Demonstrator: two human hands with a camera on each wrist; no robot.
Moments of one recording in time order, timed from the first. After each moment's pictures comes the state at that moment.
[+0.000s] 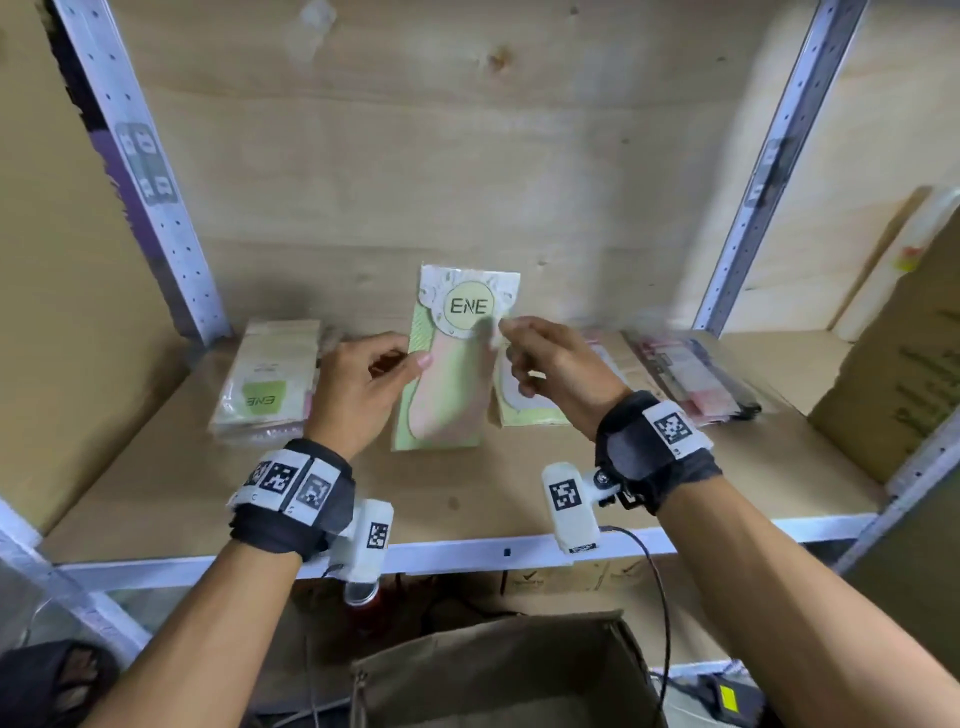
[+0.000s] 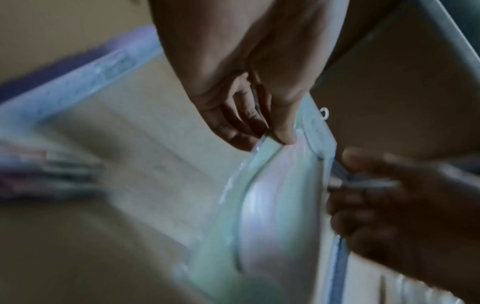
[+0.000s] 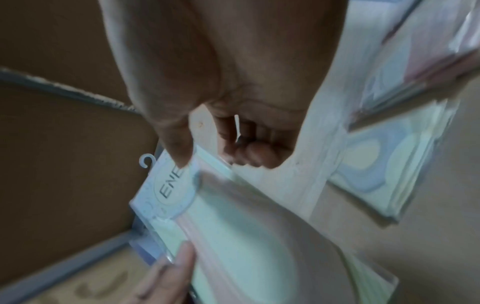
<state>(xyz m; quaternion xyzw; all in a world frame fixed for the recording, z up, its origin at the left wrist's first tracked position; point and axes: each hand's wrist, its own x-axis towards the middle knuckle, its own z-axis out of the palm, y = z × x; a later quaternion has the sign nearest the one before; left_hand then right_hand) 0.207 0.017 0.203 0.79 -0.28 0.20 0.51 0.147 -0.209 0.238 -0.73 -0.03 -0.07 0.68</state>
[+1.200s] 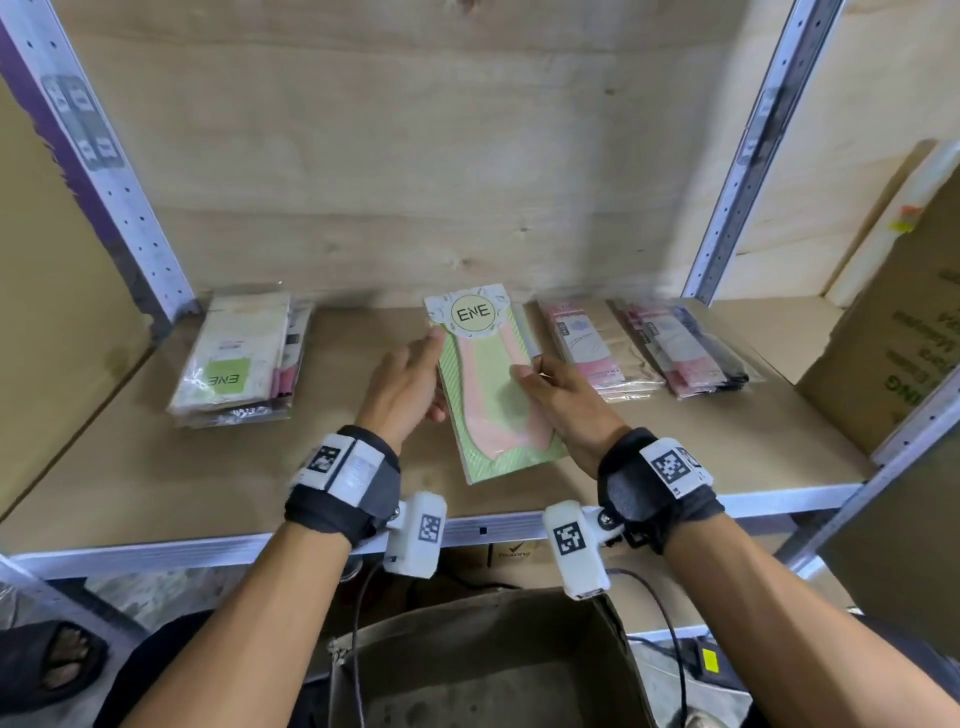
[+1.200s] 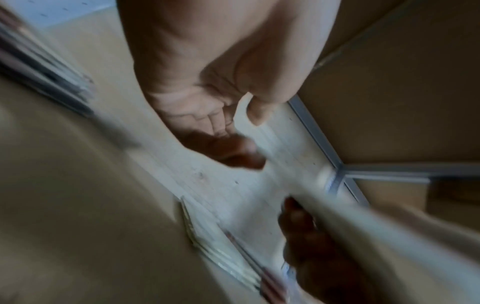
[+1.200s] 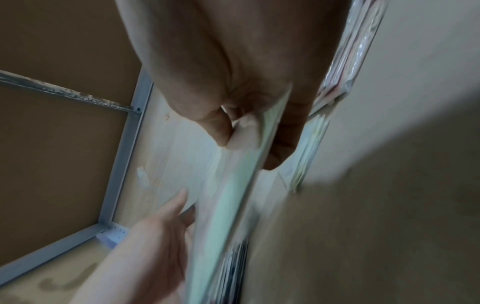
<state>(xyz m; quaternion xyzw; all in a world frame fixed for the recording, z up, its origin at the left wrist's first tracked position) 0.199 -0.057 0.175 0.79 -0.10 0.00 0.61 0.127 -0.238 0.169 -0.74 0.06 -0.06 0.66</state>
